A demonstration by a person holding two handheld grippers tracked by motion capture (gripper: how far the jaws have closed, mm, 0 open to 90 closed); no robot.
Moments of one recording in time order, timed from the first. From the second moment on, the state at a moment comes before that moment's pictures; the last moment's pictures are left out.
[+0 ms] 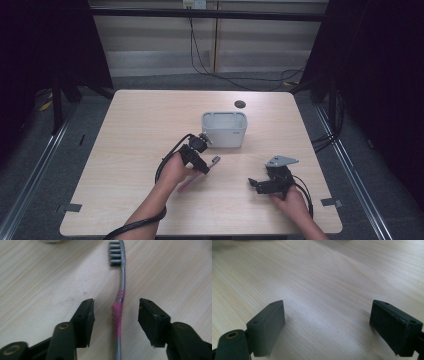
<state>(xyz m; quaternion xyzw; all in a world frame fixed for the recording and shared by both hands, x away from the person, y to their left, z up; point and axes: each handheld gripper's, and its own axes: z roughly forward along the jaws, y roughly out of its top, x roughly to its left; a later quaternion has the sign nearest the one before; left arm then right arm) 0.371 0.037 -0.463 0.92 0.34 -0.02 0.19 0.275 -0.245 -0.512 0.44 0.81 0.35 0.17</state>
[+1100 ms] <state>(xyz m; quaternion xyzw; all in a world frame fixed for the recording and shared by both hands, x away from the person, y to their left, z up) 0.372 0.022 -0.468 0.93 0.35 -0.02 0.14 0.268 -0.250 -0.511 0.44 0.81 0.35 0.17</state>
